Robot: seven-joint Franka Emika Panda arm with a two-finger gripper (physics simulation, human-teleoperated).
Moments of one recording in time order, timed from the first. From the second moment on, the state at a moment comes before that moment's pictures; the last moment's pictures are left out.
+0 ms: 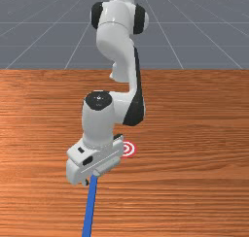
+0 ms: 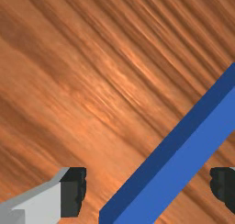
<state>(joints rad) -0.05 1.08 -0.07 -1.18 -0.02 2.32 -0.05</state>
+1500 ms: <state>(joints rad) -0.04 1.02 -0.07 -1.27 -0.01 2.35 -0.01</state>
